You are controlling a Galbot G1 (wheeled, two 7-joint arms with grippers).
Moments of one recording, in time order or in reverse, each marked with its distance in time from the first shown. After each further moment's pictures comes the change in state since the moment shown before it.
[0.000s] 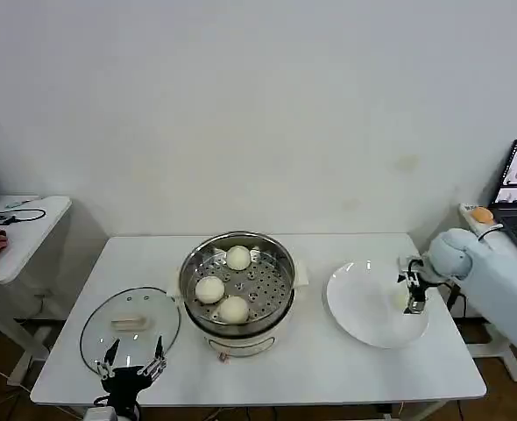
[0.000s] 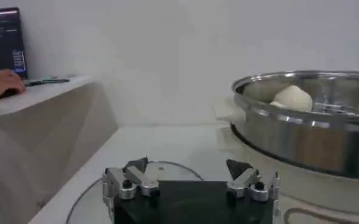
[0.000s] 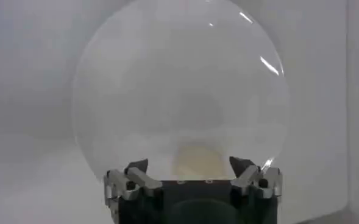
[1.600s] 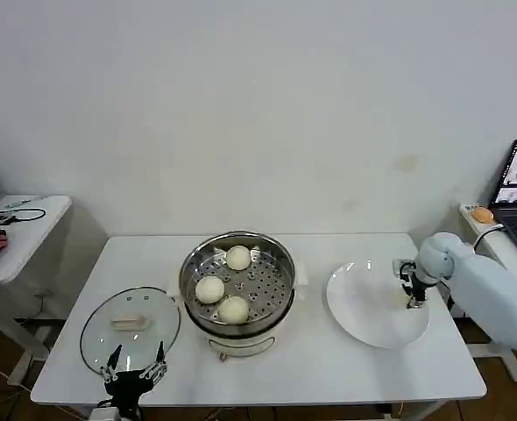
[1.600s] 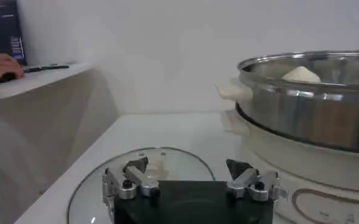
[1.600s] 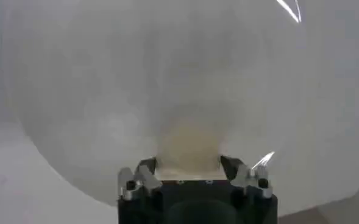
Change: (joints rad) left arm -0.018 0.002 0.003 0.053 0.000 -0.008 0.002; right arm 0.019 0.090 -0.015 -0.170 -0.097 0.030 0.007
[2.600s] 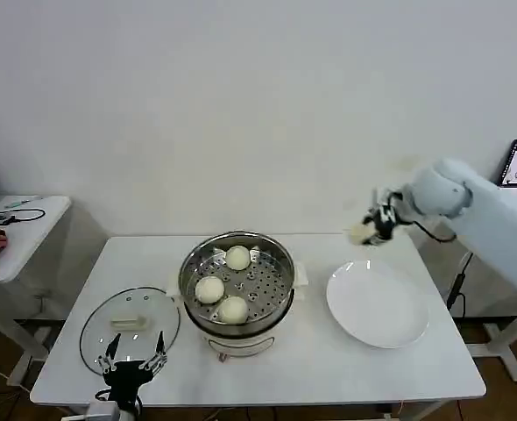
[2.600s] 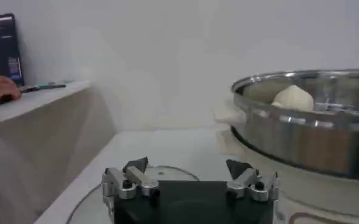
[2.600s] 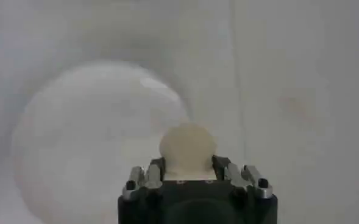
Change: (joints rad) left arm -0.005 0.003 0.004 -0.056 0.021 0.010 0.002; right arm 0.500 -0.048 -0.252 0.463 0.550 -0.297 0.076
